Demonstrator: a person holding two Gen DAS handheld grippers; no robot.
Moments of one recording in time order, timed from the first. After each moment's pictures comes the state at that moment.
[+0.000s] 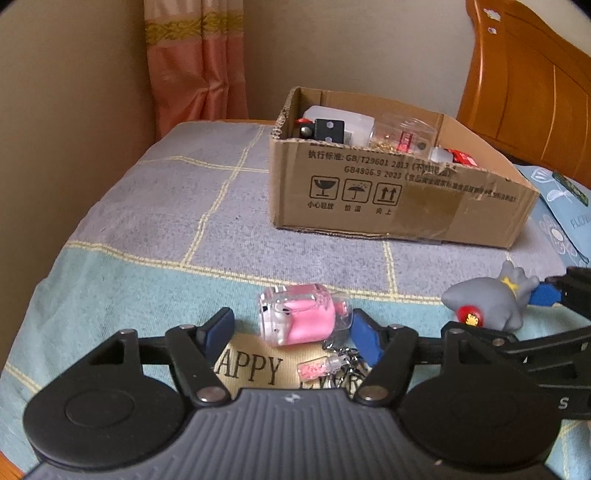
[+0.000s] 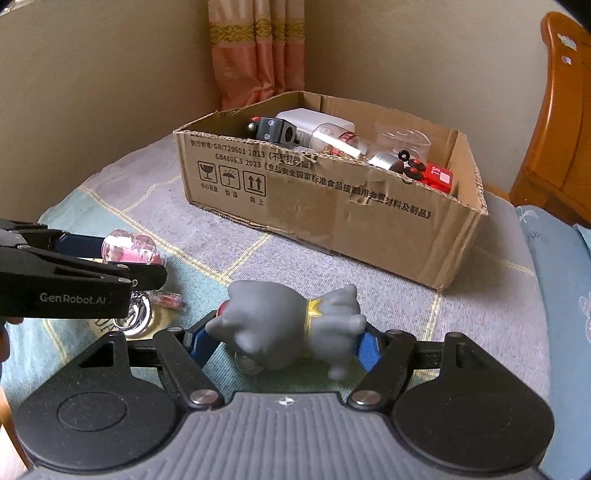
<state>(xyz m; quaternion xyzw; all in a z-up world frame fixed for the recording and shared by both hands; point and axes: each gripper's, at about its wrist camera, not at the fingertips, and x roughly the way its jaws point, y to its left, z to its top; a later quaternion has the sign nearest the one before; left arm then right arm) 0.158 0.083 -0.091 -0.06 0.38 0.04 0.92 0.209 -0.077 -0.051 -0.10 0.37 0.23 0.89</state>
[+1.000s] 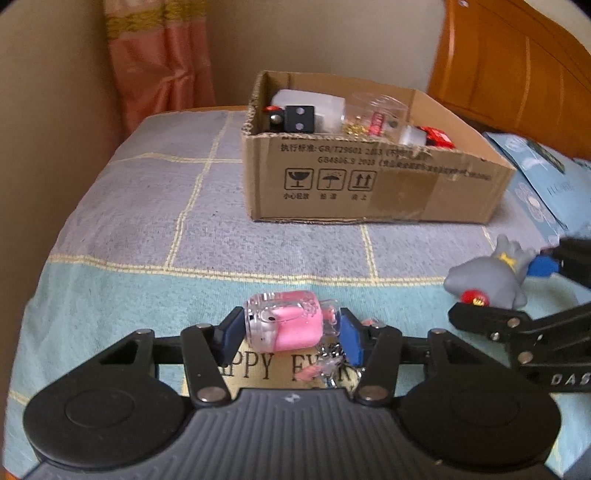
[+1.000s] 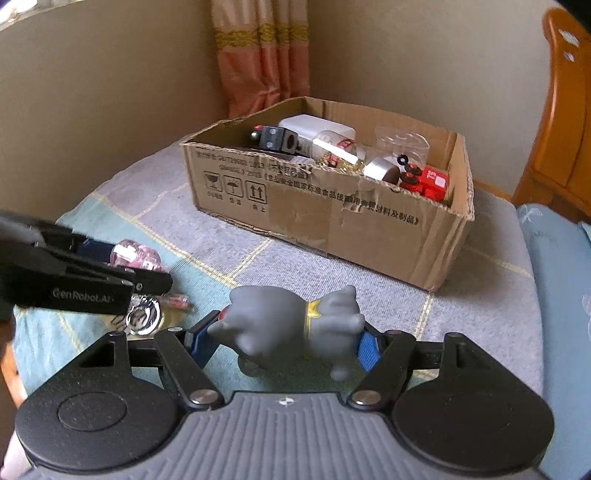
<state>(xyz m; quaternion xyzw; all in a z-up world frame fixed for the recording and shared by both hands) 0.164 0.087 -0.080 -0.03 0.43 -0.02 0.90 0.202 -0.091 -0.032 -0.11 0.37 0.26 0.88</state>
